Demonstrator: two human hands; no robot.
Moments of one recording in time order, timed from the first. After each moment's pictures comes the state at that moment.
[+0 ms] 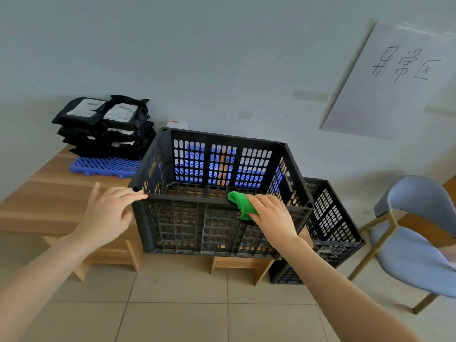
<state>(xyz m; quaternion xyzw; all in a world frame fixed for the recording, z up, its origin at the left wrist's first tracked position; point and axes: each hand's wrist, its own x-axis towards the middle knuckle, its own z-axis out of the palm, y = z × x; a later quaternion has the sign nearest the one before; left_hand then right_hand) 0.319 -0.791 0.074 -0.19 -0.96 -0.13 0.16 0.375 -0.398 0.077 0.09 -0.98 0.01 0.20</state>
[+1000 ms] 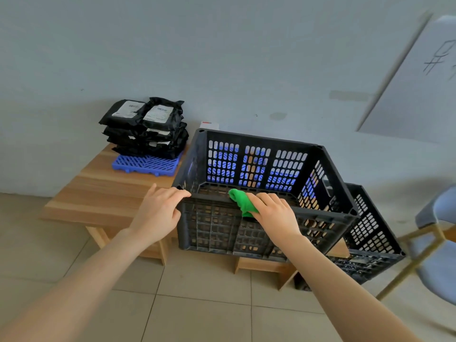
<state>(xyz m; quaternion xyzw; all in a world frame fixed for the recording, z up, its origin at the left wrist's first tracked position) 0.326 -0.793 0.083 -0.22 -0.95 -0.13 0.16 0.339 -0.485 0.064 0.18 -0.95 -0.02 0.26</state>
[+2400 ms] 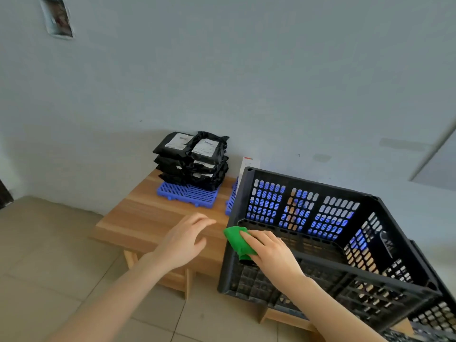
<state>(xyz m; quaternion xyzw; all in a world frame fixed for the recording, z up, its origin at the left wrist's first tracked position) 0.298 -0.872 0.093 -0.21 -0.94 -0.24 0.10 0.302 -0.611 0.073 0.30 -0.93 0.06 0.22</state>
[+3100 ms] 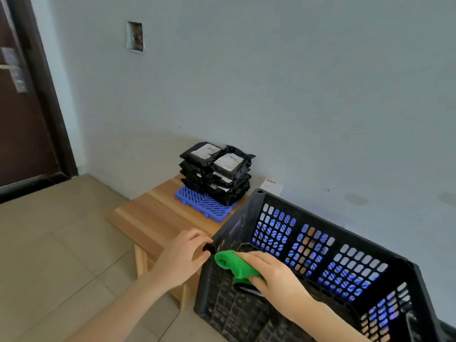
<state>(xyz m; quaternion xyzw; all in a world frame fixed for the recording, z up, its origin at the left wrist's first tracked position) 0.297 -0.793 0.076 -0.05 -0.94 -0.27 0.17 0.248 -0.536 0.108 0.45 -0.87 0.22 0.03</state>
